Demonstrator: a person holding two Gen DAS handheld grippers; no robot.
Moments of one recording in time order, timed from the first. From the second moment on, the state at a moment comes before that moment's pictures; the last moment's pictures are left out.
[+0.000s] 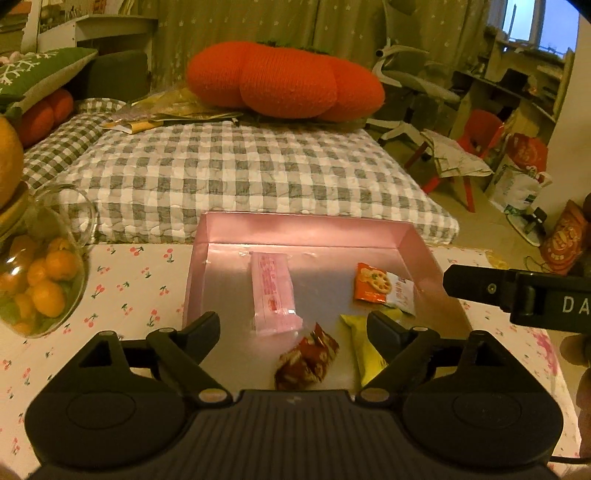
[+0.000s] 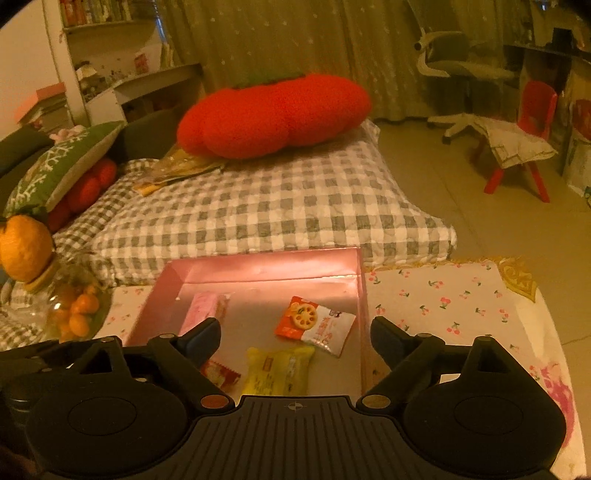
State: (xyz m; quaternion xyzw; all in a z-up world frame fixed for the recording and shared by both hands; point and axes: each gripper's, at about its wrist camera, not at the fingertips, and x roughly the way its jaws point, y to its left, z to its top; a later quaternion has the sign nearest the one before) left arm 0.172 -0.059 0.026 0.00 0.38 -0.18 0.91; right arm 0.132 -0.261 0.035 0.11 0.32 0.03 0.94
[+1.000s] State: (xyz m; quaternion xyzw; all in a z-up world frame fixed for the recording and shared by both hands) left arm 0.093 -0.012 0.026 0.01 0.43 -0.16 0.89; right arm 0.035 -0.228 0.032 0.09 0.39 0.05 0.92
